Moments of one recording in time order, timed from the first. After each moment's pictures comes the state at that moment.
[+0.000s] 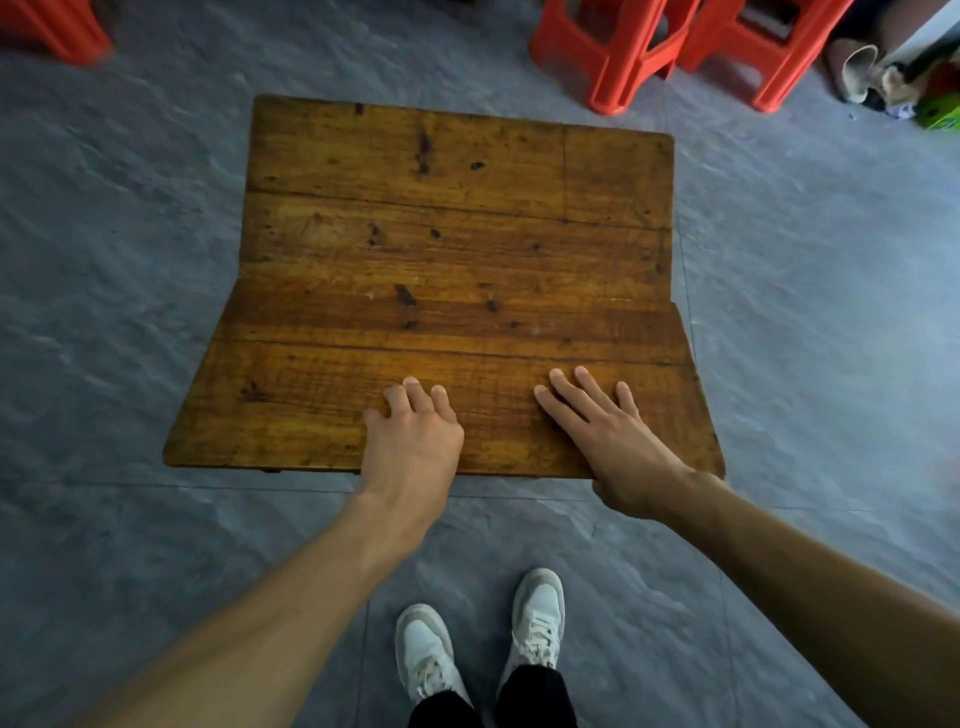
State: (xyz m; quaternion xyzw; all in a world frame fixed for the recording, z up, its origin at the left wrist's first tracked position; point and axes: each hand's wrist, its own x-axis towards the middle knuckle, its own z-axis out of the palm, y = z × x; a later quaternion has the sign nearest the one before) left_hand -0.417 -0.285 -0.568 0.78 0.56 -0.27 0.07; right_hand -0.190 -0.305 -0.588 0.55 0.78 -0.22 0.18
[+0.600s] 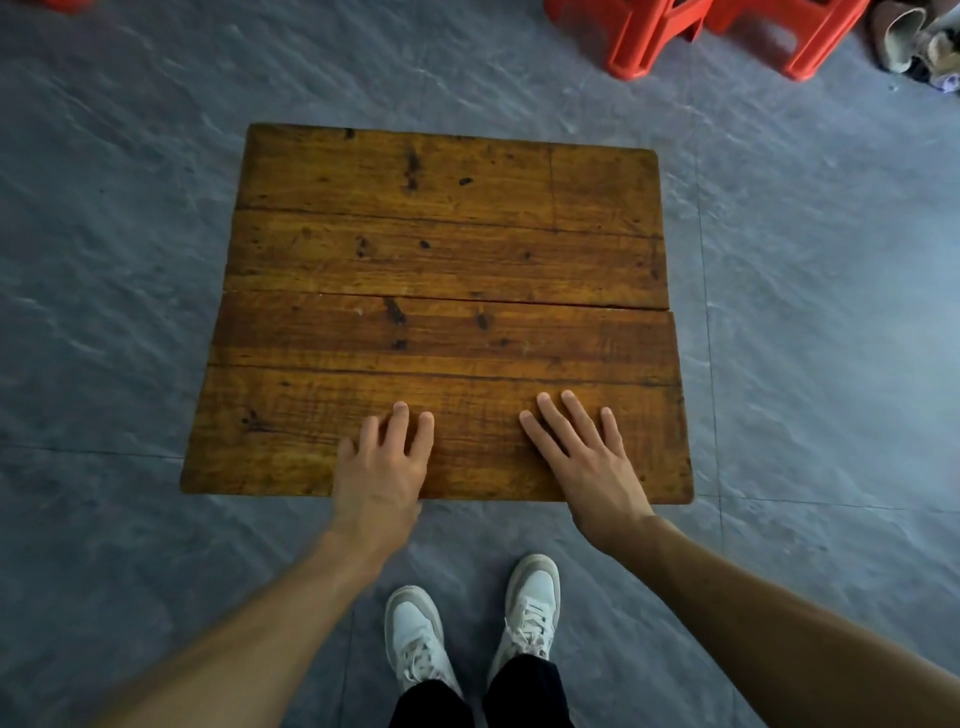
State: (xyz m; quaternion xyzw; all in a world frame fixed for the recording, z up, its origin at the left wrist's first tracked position) left_hand -0.446 -0.336 -0.661 0.79 0.57 -0.19 0.09; right_hand -0.201 -0.356 -0.665 0.58 0.78 -0.19 0.16
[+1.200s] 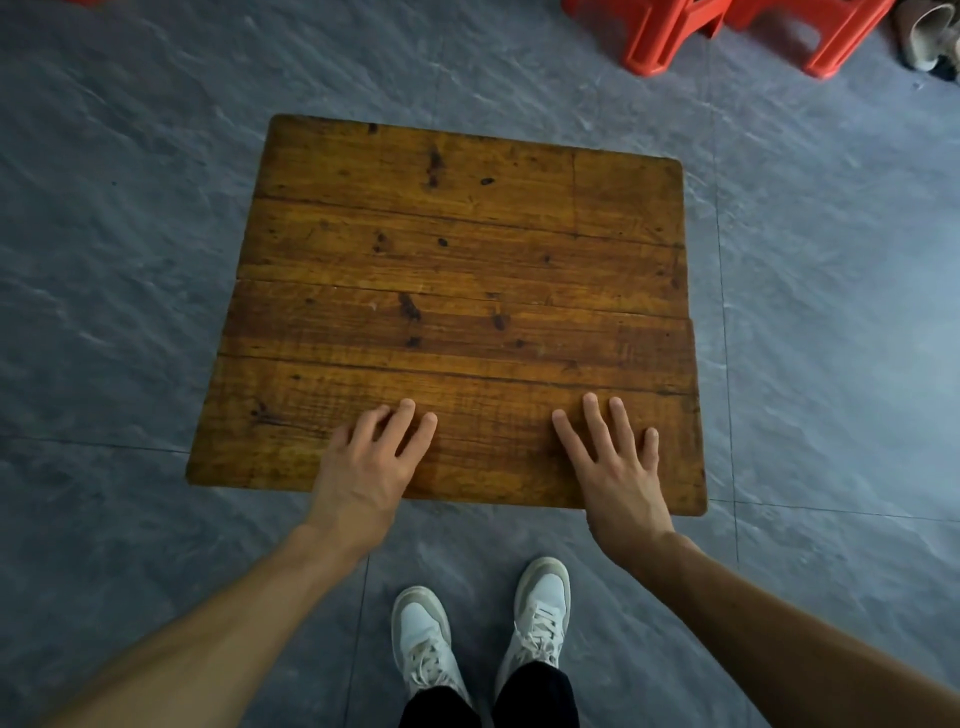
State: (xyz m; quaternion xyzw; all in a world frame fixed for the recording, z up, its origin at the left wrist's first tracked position) left_hand -0.485 -0.331 -0.682 0.83 0.53 -0.17 0.09; right_hand -0.205 -0.369 -0.685 0.65 0.72 -0.16 0.17
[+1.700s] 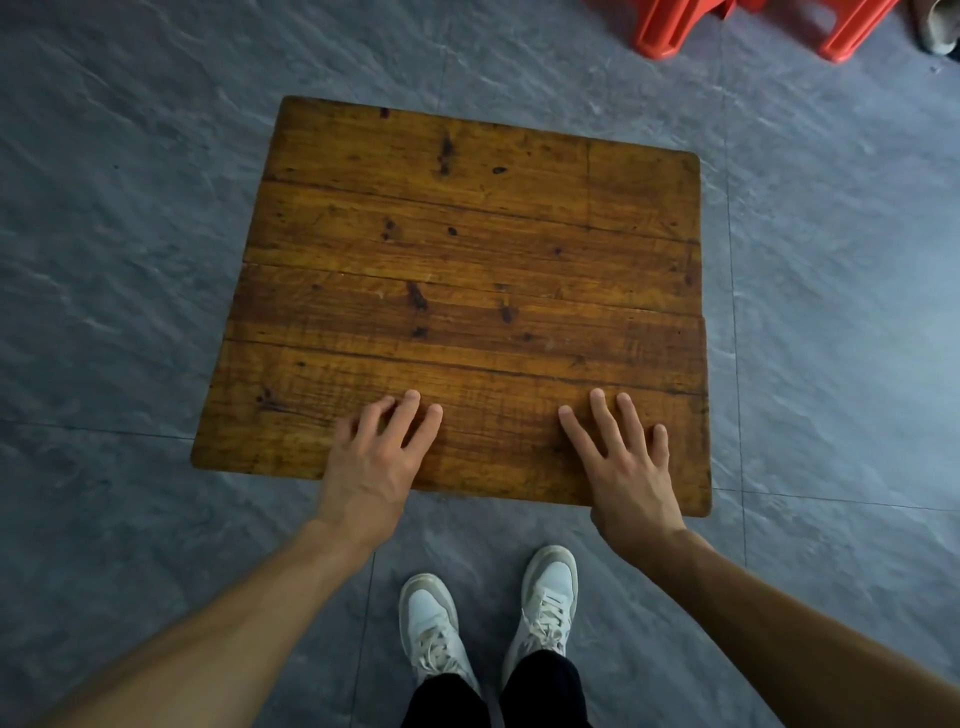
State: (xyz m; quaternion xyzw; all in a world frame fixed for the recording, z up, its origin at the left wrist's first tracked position) left_hand -0.491 -0.341 -0.690 0.82 0.55 -0.13 0.09; right_hand -0.210 -0.380 -0.694 0.65 0.72 -0.15 0.18
